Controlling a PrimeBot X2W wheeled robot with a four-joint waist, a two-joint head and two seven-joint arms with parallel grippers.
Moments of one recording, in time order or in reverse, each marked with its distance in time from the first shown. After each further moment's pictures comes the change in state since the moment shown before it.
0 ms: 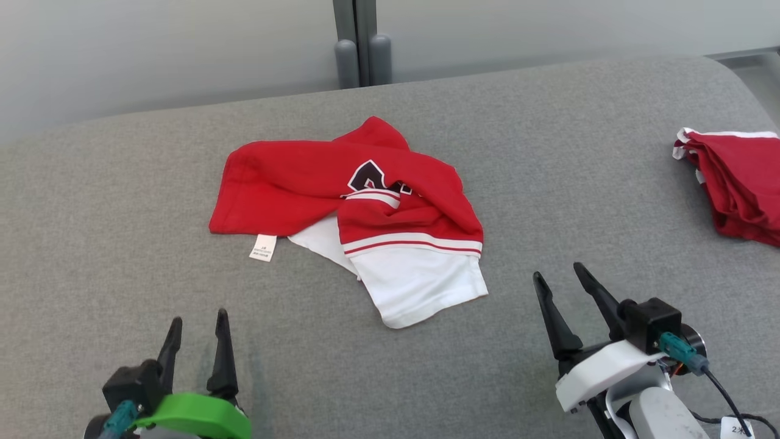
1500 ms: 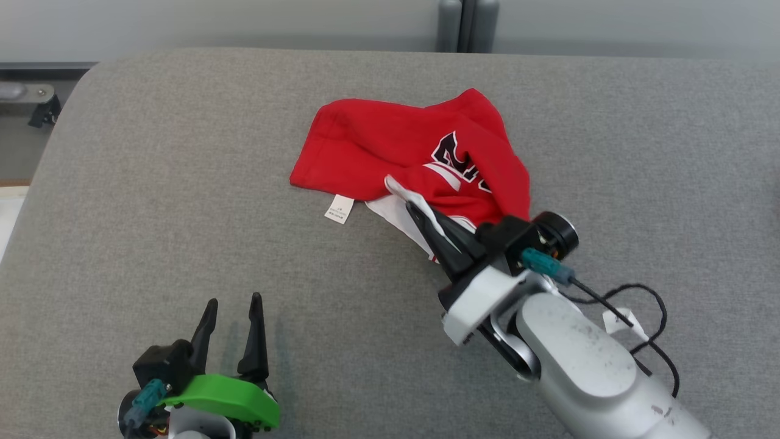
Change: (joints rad) left arm -0.044 -0.027 -0.067 0.031 -0.036 -0.015 0.000; right arm -0.389 -0.001 0.476 0.138 0.096 0.000 0.000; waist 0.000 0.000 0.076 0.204
